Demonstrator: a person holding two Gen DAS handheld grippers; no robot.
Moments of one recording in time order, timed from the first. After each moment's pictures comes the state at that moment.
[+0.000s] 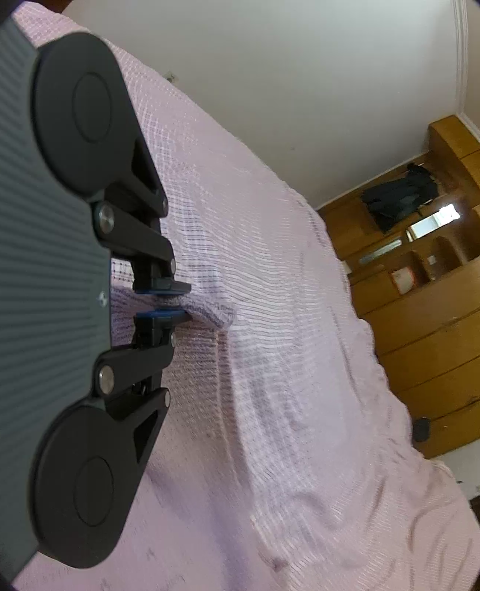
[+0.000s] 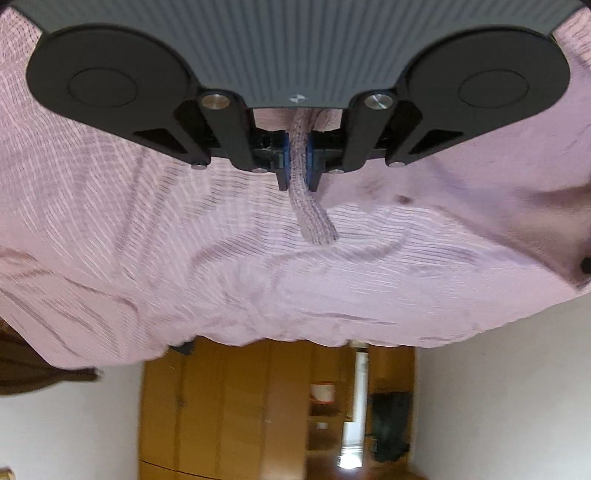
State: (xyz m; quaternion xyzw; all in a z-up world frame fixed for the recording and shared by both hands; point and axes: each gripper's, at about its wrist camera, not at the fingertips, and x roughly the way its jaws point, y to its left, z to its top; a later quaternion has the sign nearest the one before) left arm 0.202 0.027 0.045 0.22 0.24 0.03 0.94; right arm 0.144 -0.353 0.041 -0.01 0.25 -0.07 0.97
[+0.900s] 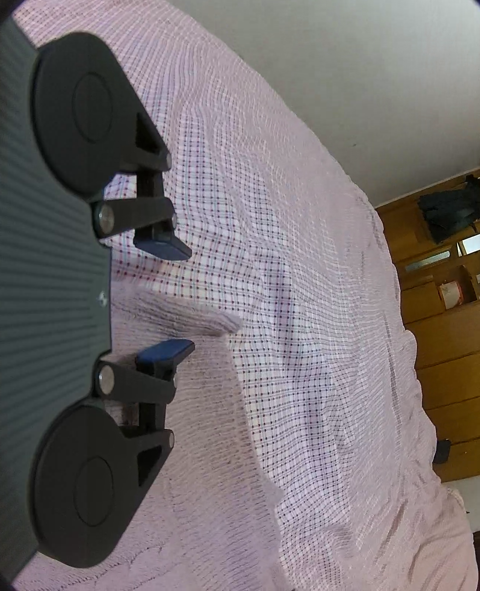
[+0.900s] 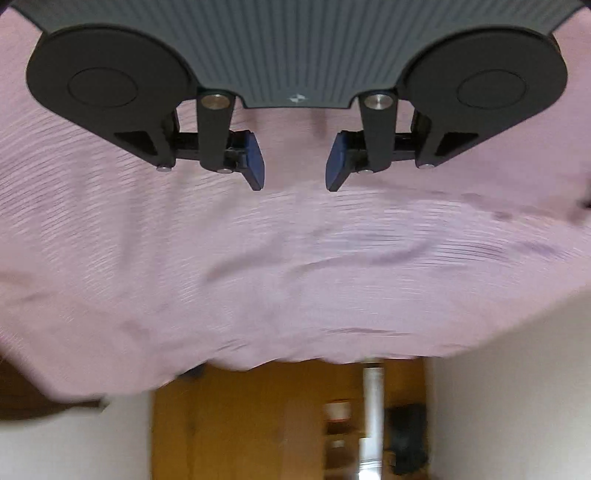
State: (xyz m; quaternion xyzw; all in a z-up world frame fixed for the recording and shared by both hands) left arm 0.219 0.057 0.013 0.15 0.31 0.04 0.94; right arm 0.181 -0.383 0.034 0.06 0.30 -0.01 0.95
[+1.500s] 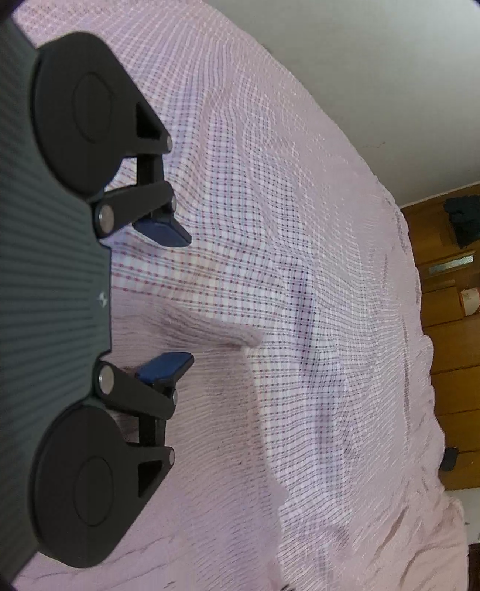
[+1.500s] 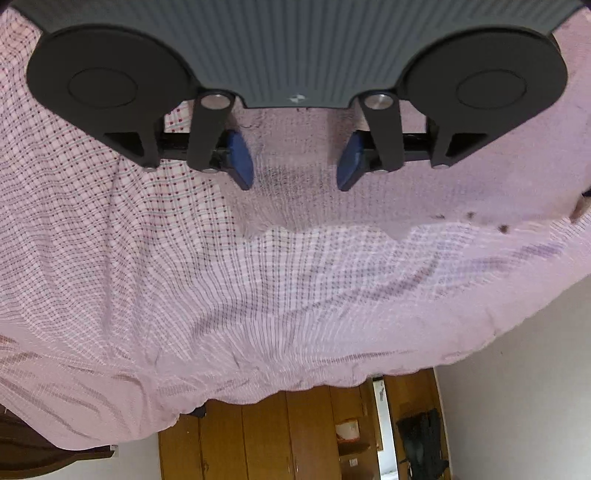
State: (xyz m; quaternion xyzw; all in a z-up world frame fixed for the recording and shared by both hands) left arm 0.205 0.065 0.020 0.12 0.35 0.04 0.93; right arm 0.182 -0.383 0.010 0.09 0.31 -0.06 0.94
